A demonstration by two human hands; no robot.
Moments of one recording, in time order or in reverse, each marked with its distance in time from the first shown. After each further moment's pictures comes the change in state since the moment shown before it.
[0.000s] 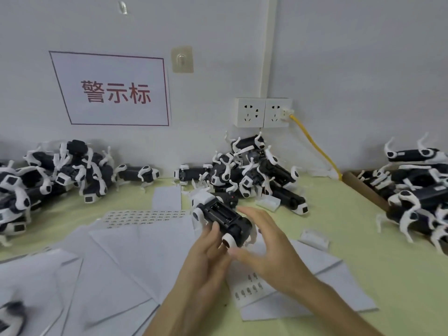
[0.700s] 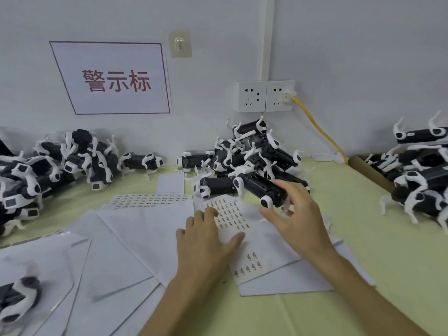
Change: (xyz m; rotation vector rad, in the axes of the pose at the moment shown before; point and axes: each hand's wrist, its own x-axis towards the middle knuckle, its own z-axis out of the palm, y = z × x) left_hand 0.003 -0.007 -0.016 2.030 0.329 0.457; right_hand 0.004 0.024 -0.031 -0.128 0.370 0.087
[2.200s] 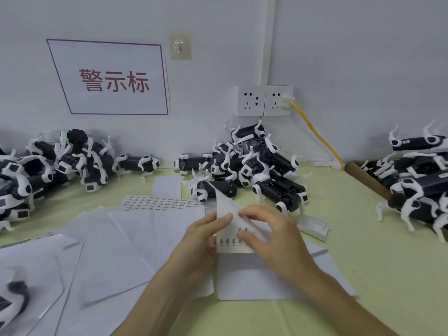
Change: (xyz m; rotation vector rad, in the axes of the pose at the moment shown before) left_hand 0.004 0.008 -0.031 -1.647 -0.491 -0.320; right_hand -0.021 -0.015 0.017 0.043 -0.231 -0.145
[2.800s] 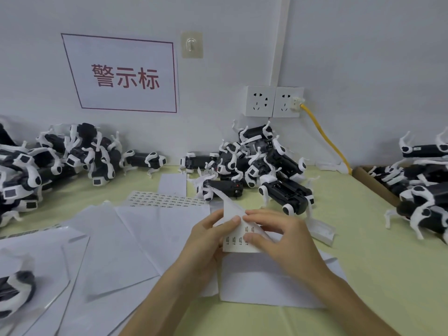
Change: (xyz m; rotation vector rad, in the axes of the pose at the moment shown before) left_hand 0.003 -0.006 -0.001 0.092 0.071 0.036; right_hand 0.004 0.001 -0.004 0.112 -0.016 0.086
